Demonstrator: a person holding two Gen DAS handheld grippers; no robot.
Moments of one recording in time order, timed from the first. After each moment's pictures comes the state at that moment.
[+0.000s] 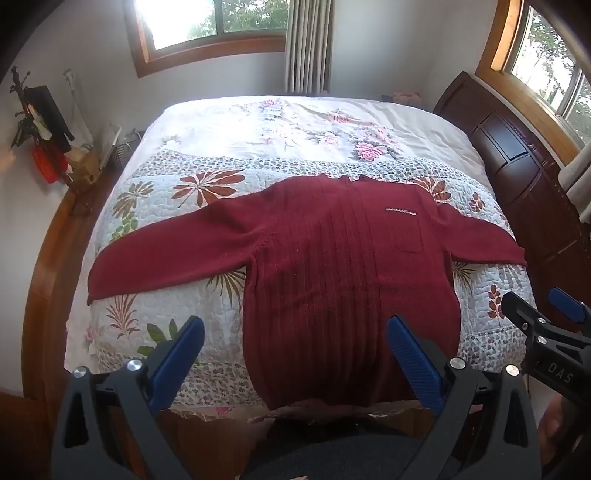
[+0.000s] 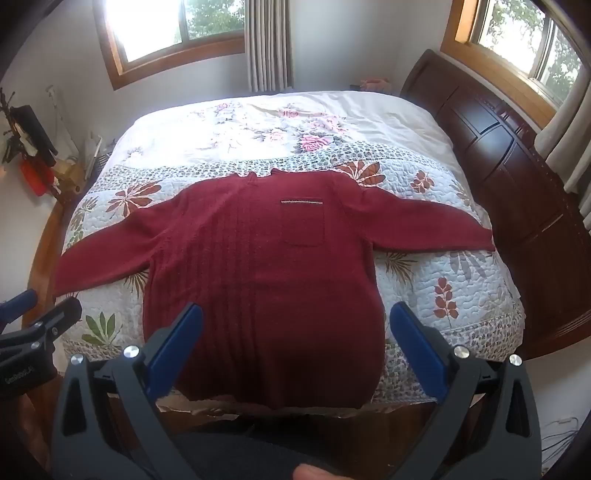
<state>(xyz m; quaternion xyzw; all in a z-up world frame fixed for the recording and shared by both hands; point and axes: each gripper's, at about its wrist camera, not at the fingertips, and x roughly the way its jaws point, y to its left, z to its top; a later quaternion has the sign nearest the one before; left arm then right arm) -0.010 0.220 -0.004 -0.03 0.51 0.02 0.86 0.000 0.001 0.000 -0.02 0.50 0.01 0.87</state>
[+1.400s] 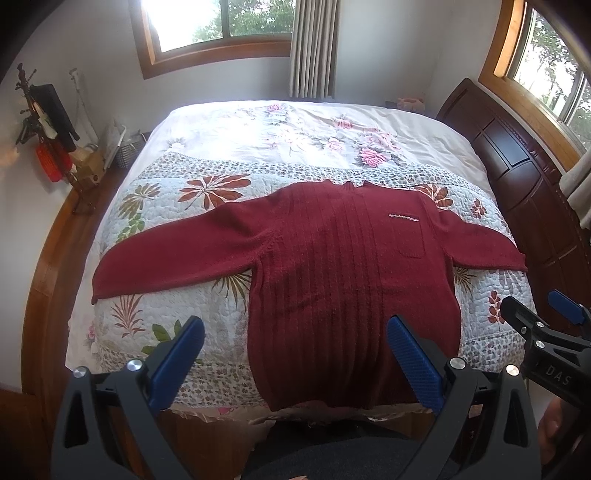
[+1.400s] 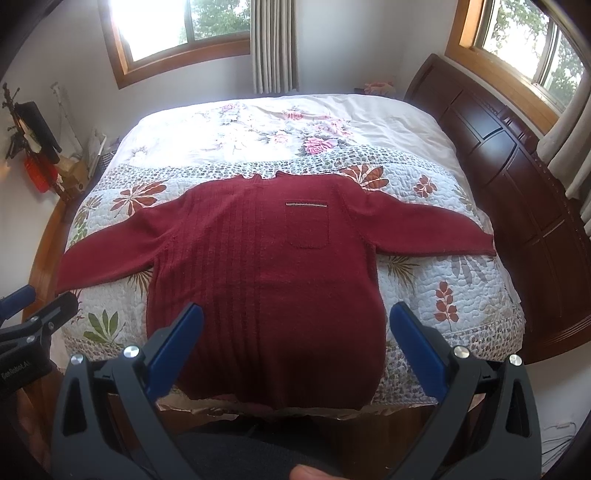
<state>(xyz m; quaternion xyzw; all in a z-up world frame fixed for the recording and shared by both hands) -0.013 0.225 0.004 -0.04 0.50 0.02 0.87 -0.003 0.004 0.004 -0.02 0.50 0.02 0.87</state>
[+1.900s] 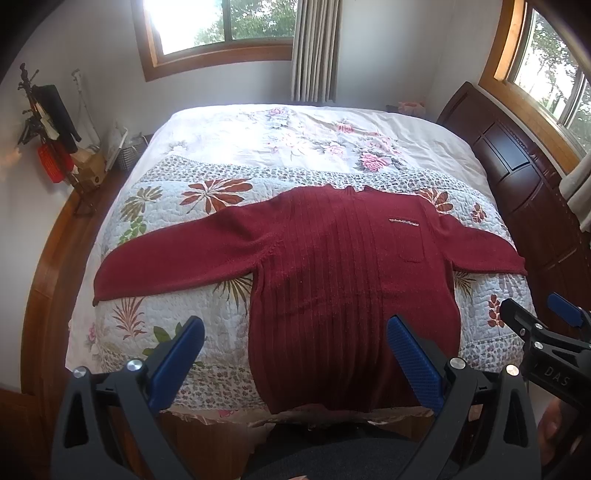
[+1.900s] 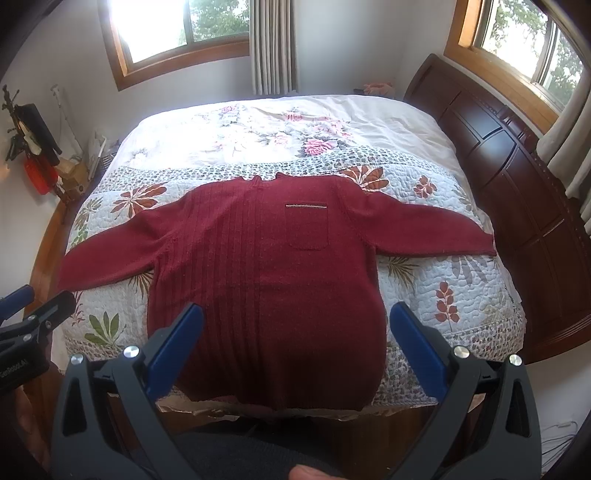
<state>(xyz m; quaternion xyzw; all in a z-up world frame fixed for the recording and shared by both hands) -0.012 0.224 0.010 -0.04 0.49 0.03 0.87 -0.003 0.005 0.005 -0.02 0.50 0.02 0.87</state>
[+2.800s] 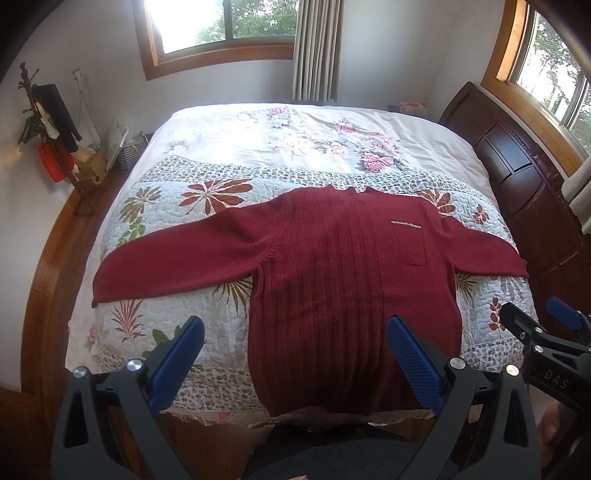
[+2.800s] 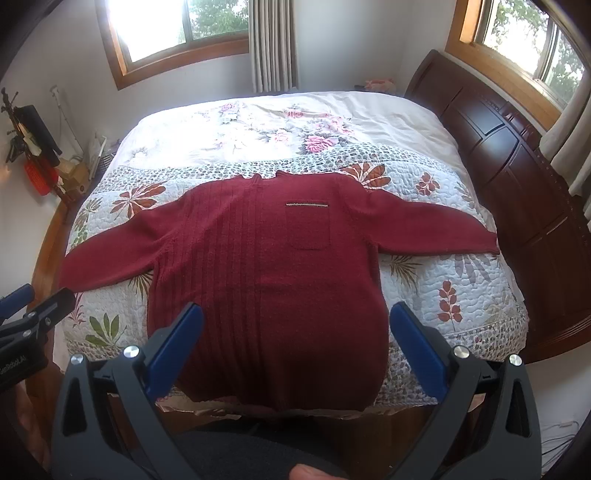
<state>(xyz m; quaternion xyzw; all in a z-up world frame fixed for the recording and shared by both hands) -0.008 0.223 0.007 -0.04 0.49 0.03 0.87 0.004 0.003 0.001 -0.01 0.50 0.02 0.86</state>
